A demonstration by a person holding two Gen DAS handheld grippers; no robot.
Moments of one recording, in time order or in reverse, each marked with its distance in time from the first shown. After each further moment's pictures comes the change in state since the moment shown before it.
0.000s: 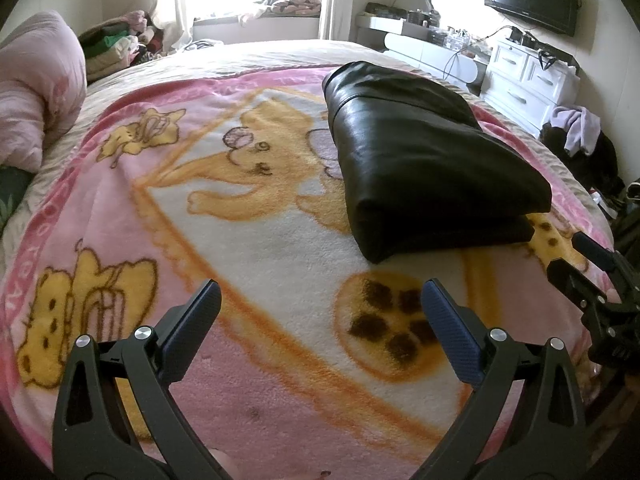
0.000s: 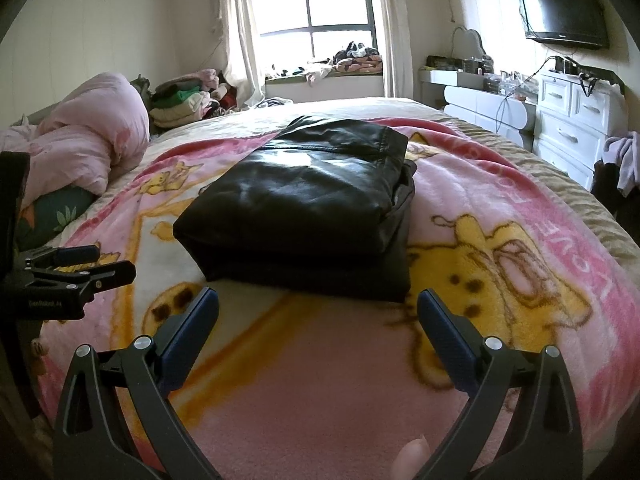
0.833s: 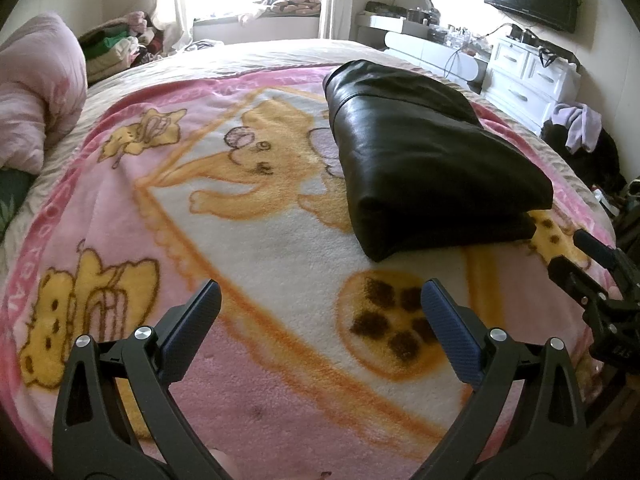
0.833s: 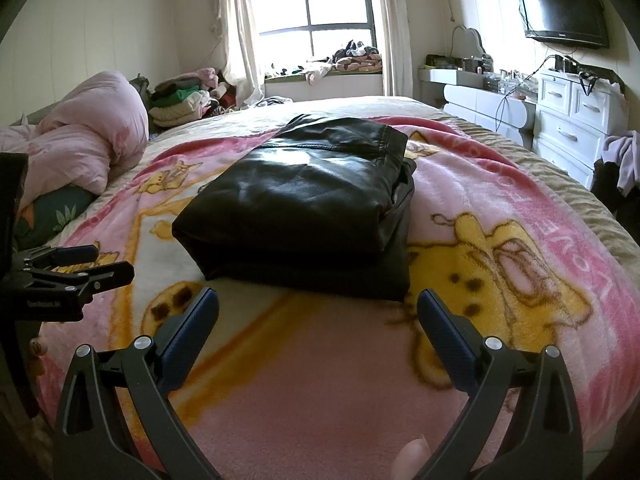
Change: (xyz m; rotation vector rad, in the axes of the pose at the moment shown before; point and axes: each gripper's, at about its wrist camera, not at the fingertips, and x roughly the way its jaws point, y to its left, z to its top) left arm 0.000 0.001 0.000 0.005 0.004 0.007; right arm 0.001 0.001 0.000 -0.001 0.002 -0.001
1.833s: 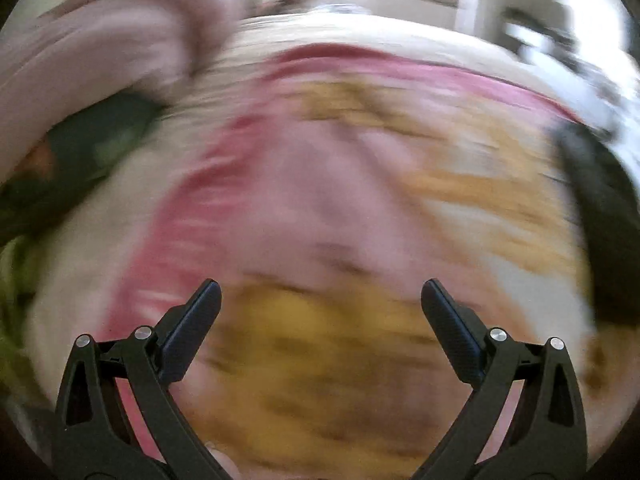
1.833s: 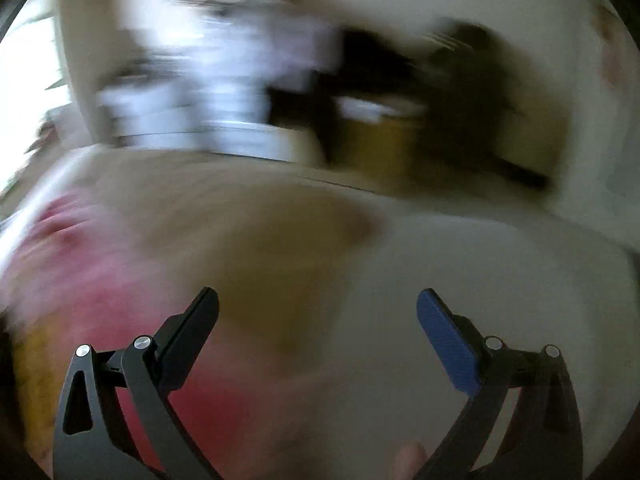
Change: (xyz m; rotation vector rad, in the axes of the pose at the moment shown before) left arm -0.005 0.268 0.017 -0.318 0.124 0.442; right arm -0.165 -0.429 -0.078 0.788 0.107 -0.977
